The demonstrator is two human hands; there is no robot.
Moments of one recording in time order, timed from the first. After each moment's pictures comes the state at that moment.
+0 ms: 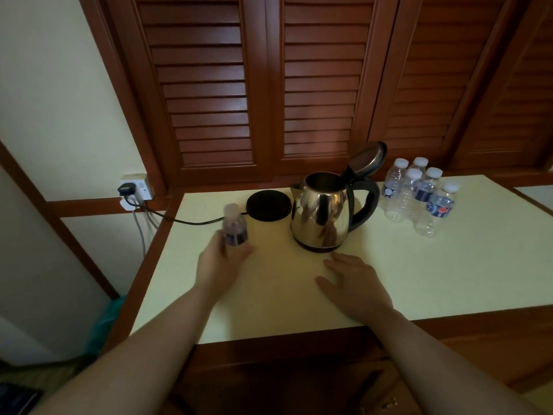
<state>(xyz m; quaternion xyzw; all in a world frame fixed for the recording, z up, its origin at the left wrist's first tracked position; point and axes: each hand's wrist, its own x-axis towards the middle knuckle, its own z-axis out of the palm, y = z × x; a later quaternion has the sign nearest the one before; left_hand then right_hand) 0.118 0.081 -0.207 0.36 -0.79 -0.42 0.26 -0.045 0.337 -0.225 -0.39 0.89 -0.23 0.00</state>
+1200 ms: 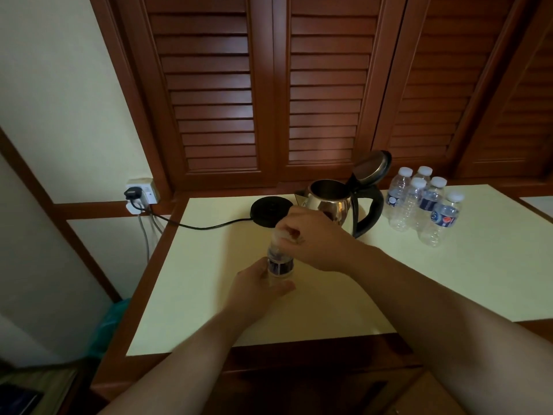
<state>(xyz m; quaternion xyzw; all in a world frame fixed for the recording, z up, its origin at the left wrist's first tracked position) 0.112 0.134 -0.222 0.26 -0.84 -0.44 0.18 -0.020 0.258 -0.091 -0.59 0.76 -0.26 0.05</state>
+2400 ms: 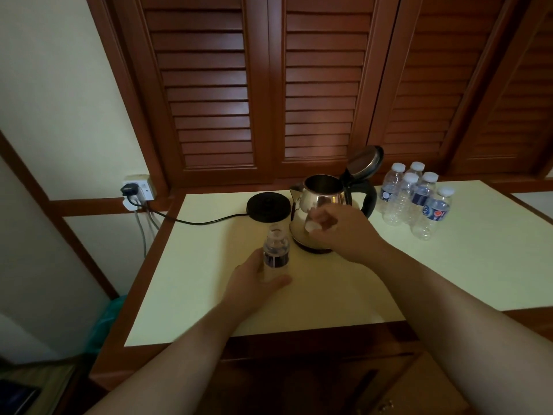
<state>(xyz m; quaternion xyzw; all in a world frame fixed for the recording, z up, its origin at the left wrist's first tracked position) 0.114 0.139 -0.217 0.26 -0.85 -0.43 0.19 -0.056 0.301 -0.109 -0.43 0.81 -0.39 0.07</state>
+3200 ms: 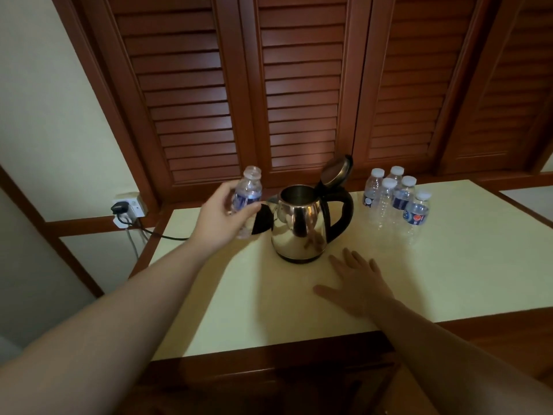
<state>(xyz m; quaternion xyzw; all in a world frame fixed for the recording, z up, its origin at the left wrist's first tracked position) 0.062 0.105 -0.089 0.15 -0.84 -0.39 0.33 -0.104 0.371 -0.216 -0.39 0.91 -0.06 0.08</state>
